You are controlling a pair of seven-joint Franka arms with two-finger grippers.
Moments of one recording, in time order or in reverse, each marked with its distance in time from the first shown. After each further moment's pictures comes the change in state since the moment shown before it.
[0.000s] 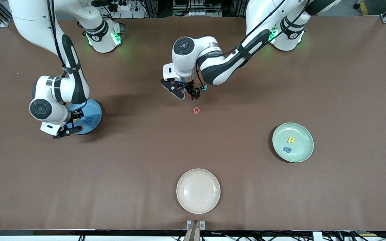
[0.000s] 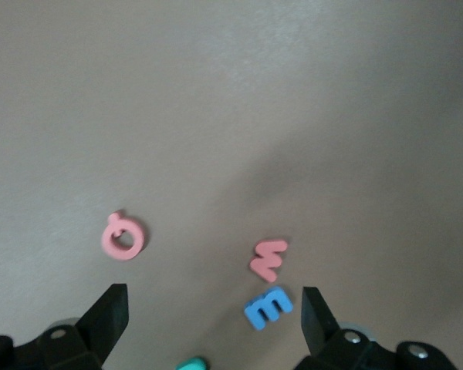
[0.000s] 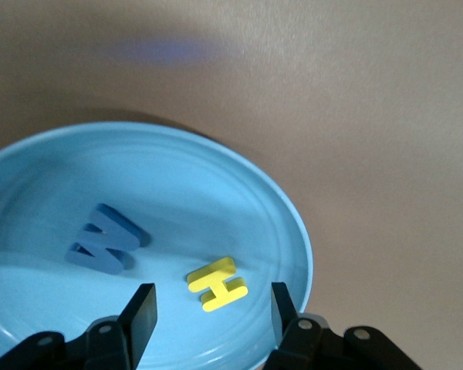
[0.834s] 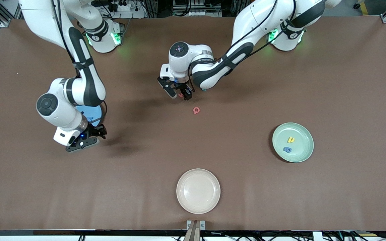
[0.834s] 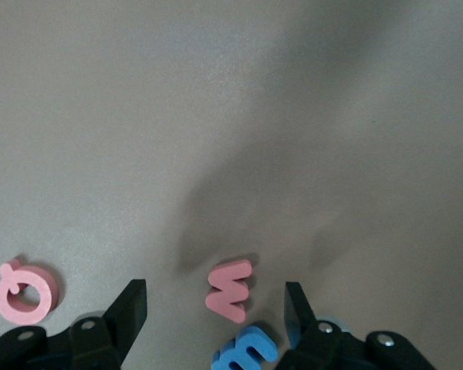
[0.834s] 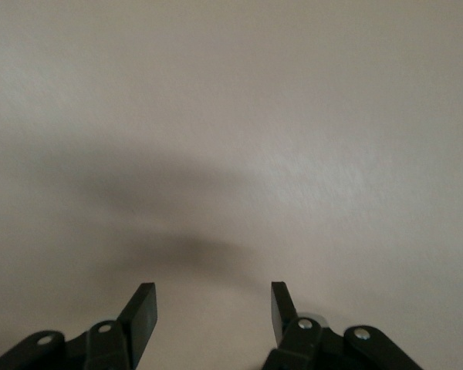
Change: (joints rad) left arm -0.060 0.130 0.014 0.003 0.184 0.090 0.010; right arm 0.011 -0.021 0.186 0.151 0.285 0.182 0.043
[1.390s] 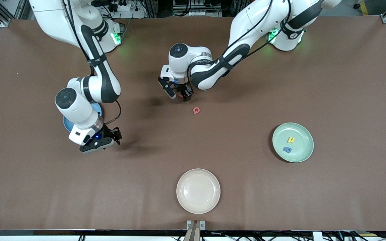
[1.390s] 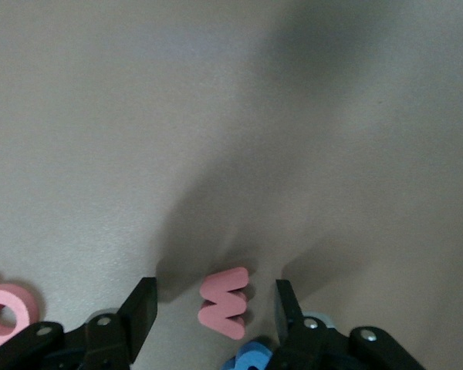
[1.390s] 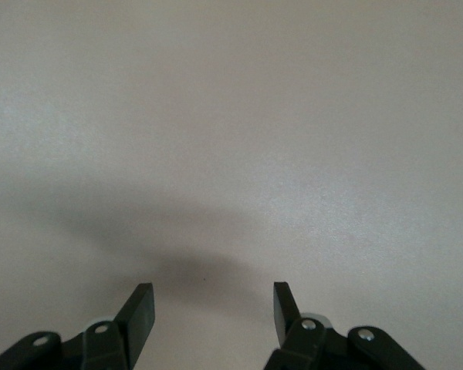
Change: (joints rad) left arm -0.052 0.019 0.045 0.002 0.039 0.024 0.008; right arm 0.005 0.018 0.083 0.008 0.000 0.121 0.088
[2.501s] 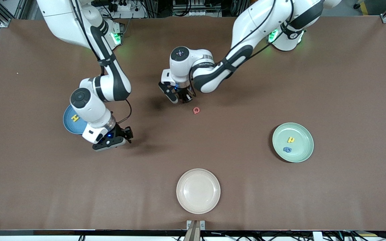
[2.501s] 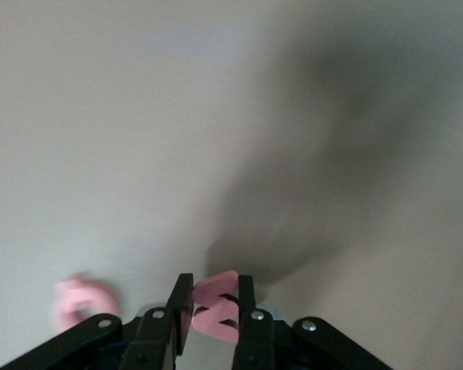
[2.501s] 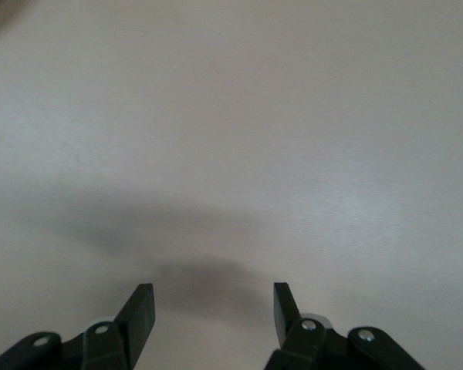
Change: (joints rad) left arm 0.062 -0.039 0.007 0.045 -0.077 -0.068 -0.012; right arm 0.006 0.020 0.089 0.004 0.000 0.038 0.151
